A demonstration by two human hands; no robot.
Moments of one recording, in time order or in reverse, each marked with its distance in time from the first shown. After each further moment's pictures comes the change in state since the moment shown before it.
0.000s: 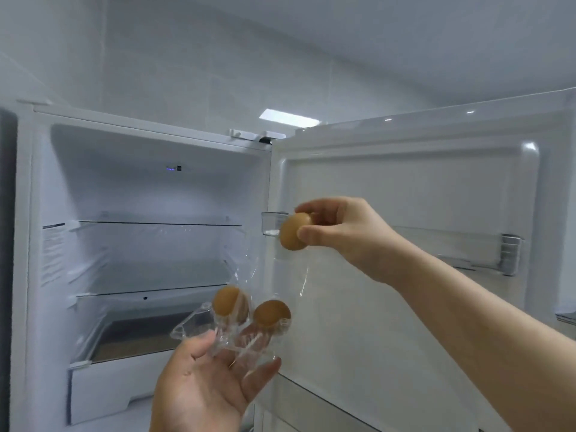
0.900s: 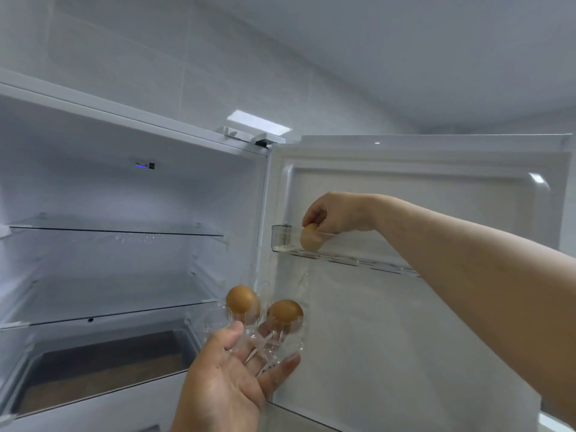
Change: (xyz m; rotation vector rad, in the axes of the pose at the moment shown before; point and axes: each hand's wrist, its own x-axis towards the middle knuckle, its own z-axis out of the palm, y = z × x) left_hand 0.060 0.039 -0.006 -0.090 0.022 -0.112; right_hand 0.155 0.036 -0.020 -0.799 -0.270 0.297
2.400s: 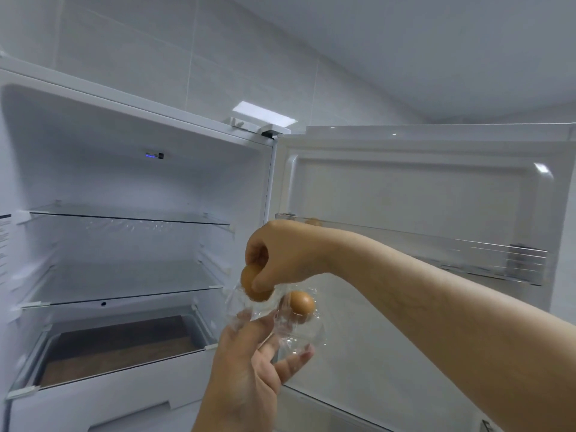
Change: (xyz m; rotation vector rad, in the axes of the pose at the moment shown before) left_hand -0.004 -0.019 -0.001 0.128 0.059 0.008; right_hand -0.079 -0.106 0.078 -0.210 -0.088 -0.252
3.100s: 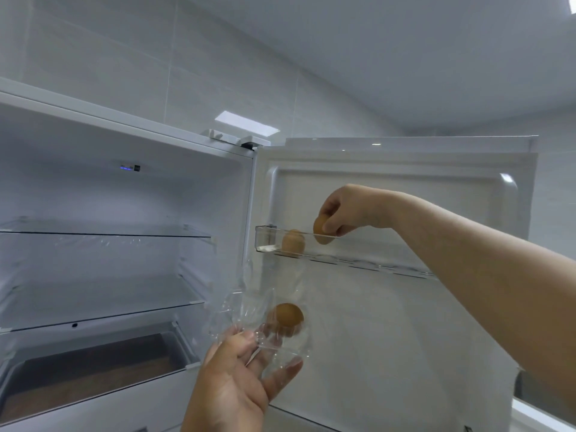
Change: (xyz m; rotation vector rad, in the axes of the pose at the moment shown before) left_hand 0.008 -0.003 0.003 -0.084 -0.016 -0.013; right_hand -0.005 0.139 -0.075 0.295 0.230 0.428
